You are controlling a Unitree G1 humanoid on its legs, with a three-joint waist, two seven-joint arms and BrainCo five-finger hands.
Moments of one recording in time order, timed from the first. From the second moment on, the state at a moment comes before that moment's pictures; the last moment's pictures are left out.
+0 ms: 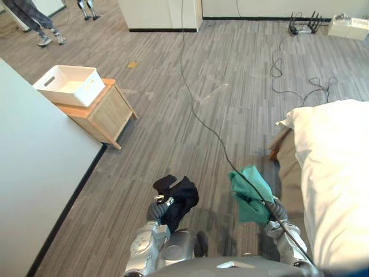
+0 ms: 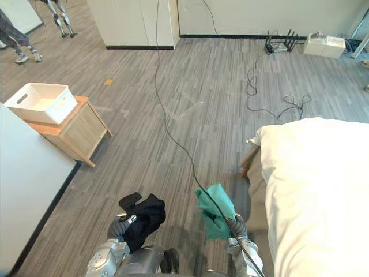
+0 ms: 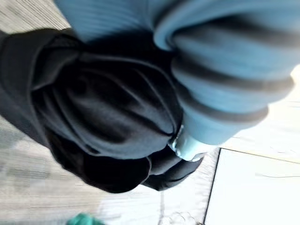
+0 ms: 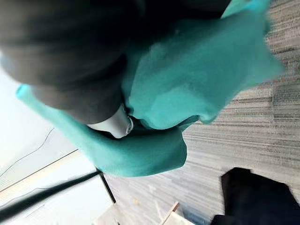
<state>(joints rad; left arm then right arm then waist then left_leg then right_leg) 0.19 0.05 -0.13 0.68 -0.41 -0.36 -0.09 0.03 -0.09 -0.13 0.89 0.41 -0.30 0.27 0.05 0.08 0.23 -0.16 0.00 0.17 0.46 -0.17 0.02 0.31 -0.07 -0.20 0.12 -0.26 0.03</state>
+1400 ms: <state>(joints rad) 0.22 0.11 -0.22 0.48 -0.42 -0.39 -0.08 0.14 -0.10 0.01 0.63 0.37 -0.21 0.27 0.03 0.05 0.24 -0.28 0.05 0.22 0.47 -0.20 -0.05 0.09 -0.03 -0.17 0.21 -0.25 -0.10</state>
